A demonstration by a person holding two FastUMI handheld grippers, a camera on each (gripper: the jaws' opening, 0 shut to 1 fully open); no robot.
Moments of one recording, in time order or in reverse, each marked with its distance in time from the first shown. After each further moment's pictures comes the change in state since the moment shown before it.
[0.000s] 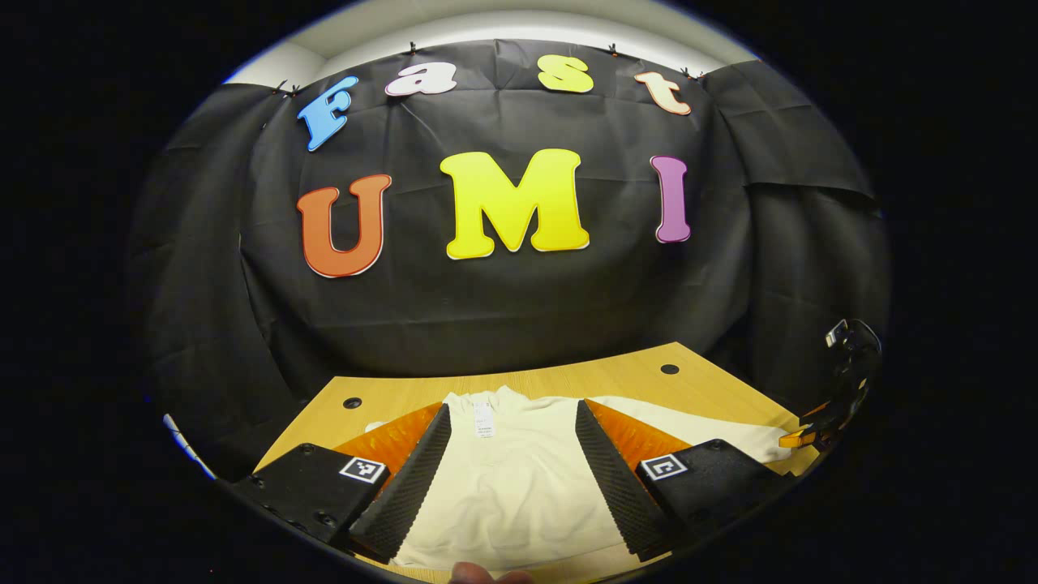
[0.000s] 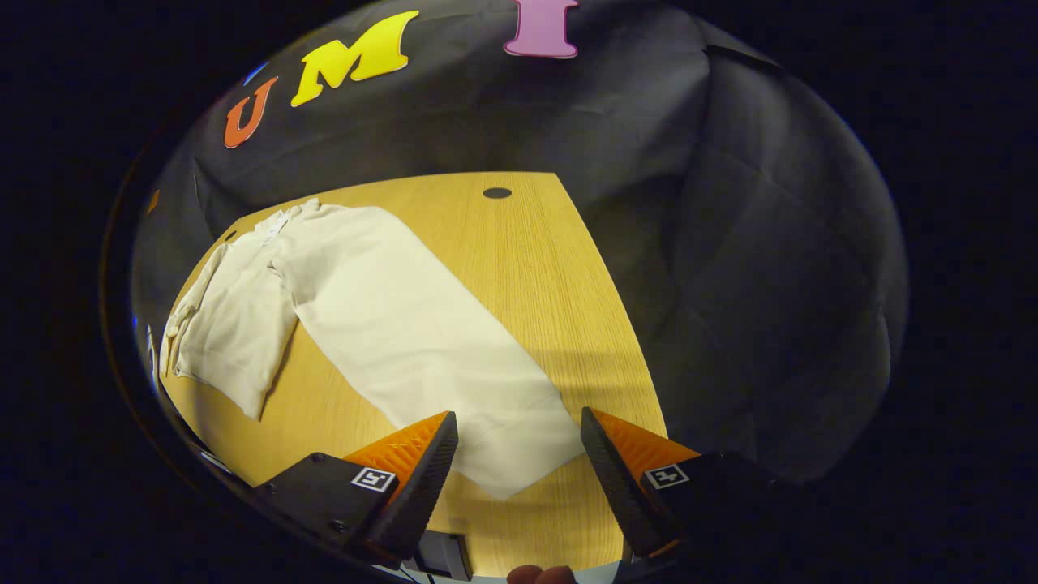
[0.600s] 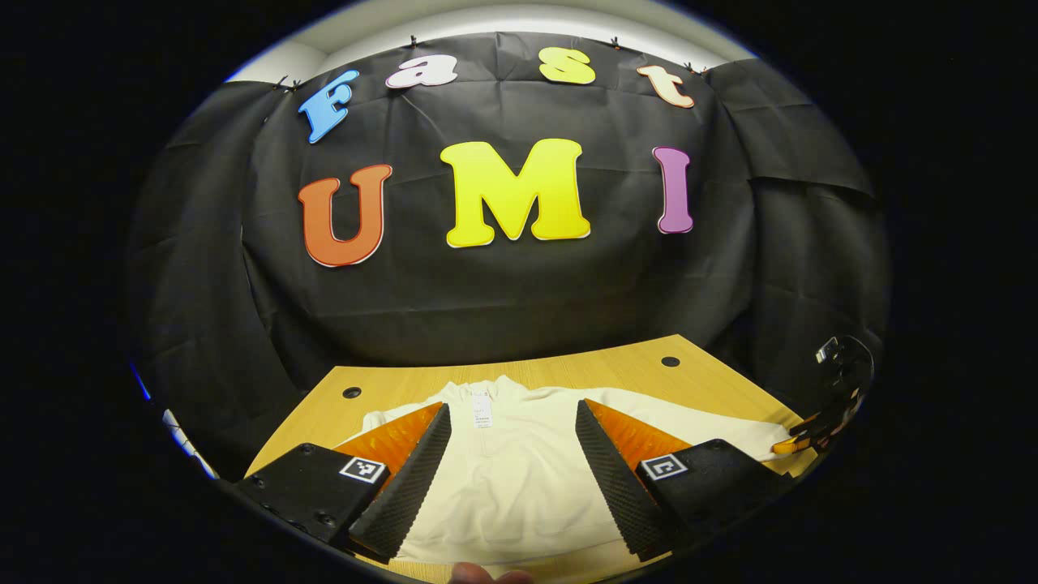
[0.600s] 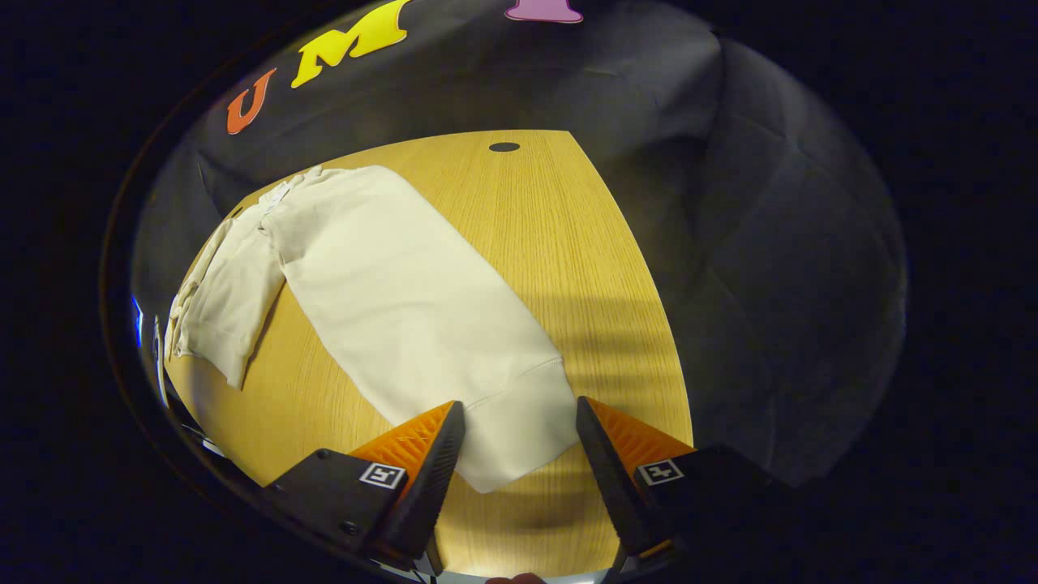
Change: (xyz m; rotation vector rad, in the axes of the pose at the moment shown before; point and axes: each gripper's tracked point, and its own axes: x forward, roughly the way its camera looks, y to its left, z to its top) left arm -0.001 -0.011 -0.010 -0.009 0.030 -0.001; right arm 0.017 0.003 -0.023 -0.025 0.070 0.073
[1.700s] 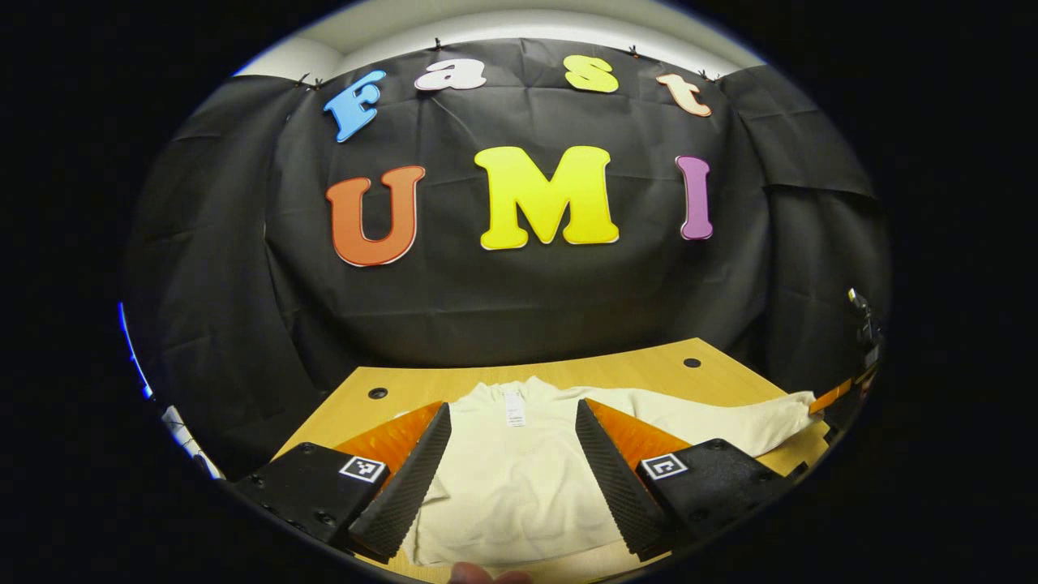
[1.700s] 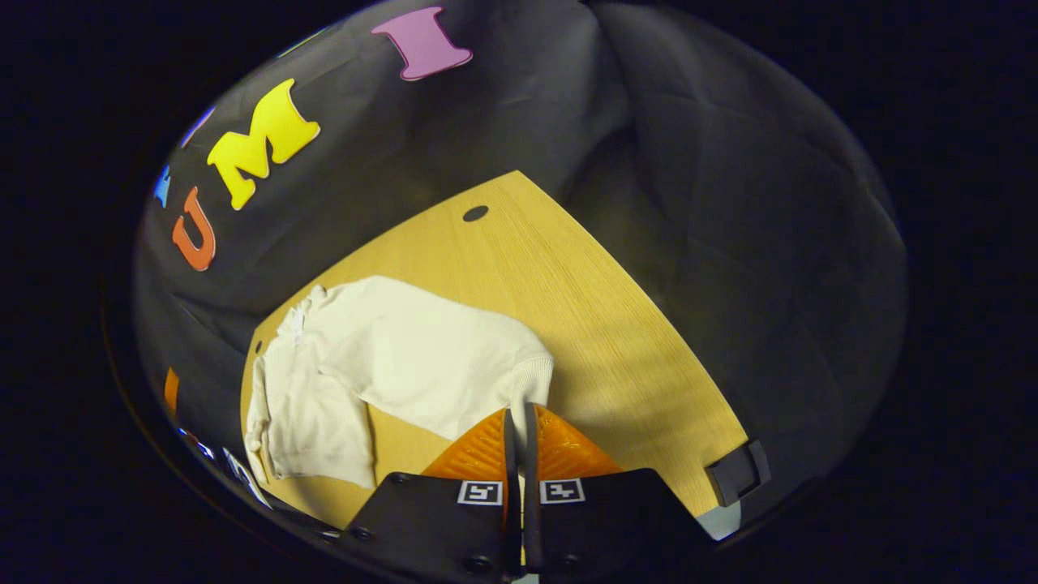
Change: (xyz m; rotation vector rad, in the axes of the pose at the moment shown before) left arm -0.018 0.065 -0.009 -0.025 -0.038 0.059; right arm -0.085 0.049 0.096 0.446 -0.110 0.074
